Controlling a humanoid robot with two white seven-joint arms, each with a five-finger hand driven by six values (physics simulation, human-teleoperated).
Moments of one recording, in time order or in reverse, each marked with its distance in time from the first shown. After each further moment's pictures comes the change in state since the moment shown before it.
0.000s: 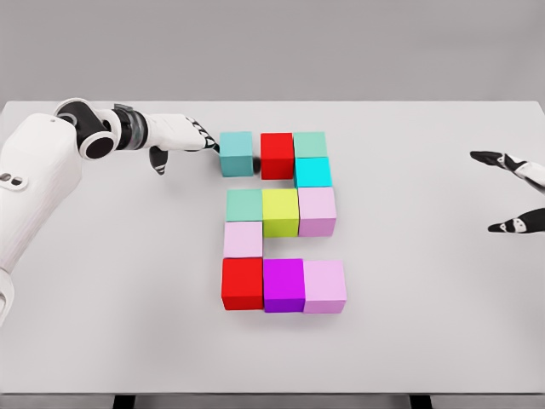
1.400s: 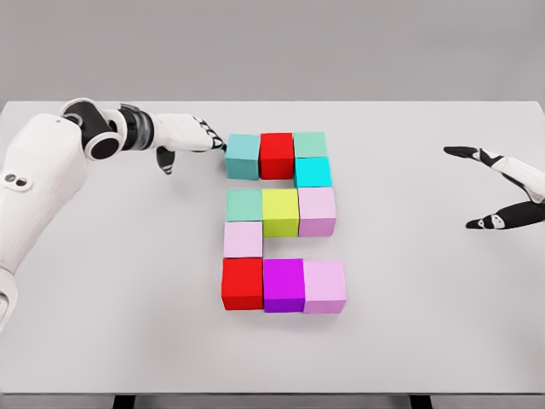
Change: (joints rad) left arm 0.005 -0.010 0.001 -0.022 0.005 -0.006 0.000; right arm 0.006 0.014 0.006 -0.132 0.001 0.000 0.000
